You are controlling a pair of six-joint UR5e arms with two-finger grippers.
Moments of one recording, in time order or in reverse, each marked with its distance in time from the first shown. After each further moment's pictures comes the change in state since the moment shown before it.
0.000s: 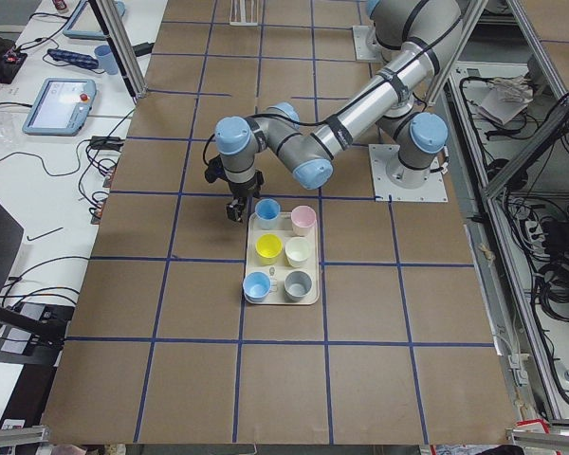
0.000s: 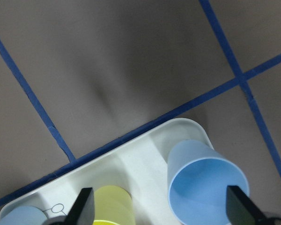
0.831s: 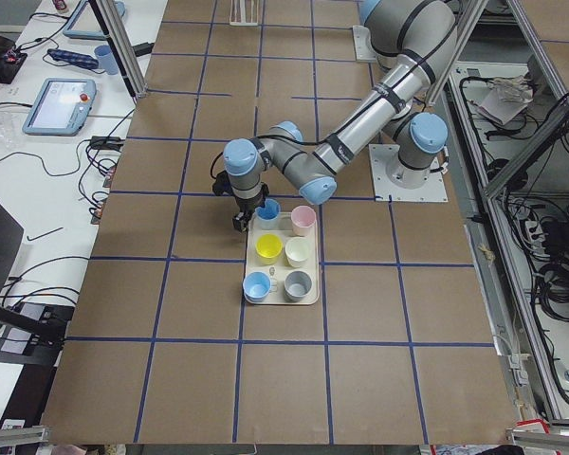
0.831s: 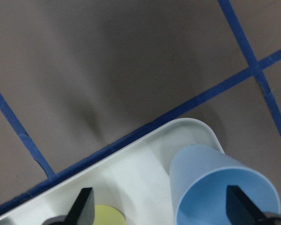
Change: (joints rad) left arm 0.014 -0.027 -0.038 0.030 -0.039 0.050; right arm 0.000 -0.011 0.005 0.006 0.001 -0.006
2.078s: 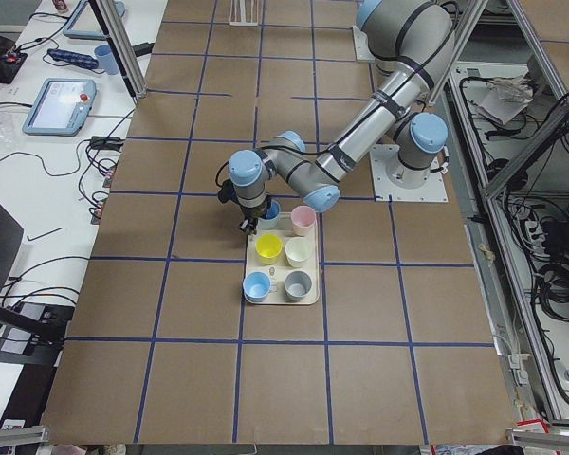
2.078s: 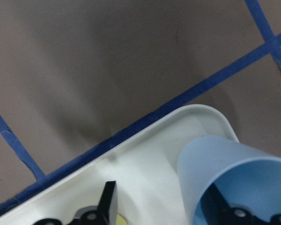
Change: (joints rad) left arm 0.019 -0.017 -0.039 0.049 0.000 0.043; right arm 0.000 0.001 -0.001 -0.002 0.002 0.000
